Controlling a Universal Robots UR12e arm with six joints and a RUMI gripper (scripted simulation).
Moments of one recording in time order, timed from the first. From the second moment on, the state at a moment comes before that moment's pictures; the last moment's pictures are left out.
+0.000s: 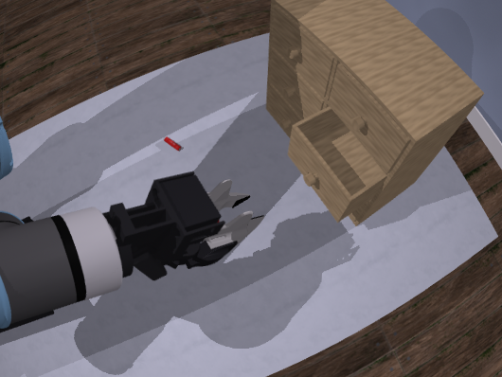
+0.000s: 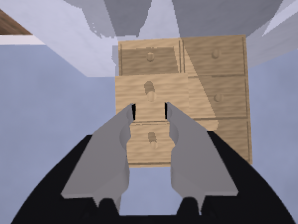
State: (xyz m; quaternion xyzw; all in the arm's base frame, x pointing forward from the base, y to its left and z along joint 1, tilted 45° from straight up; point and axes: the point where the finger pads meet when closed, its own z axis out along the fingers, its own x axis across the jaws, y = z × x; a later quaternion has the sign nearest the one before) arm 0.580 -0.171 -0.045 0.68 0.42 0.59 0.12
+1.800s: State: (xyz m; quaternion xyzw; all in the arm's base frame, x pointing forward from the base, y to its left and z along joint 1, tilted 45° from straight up) arm 0.556 -0.186 -0.029 0.69 0.49 0.53 0.03
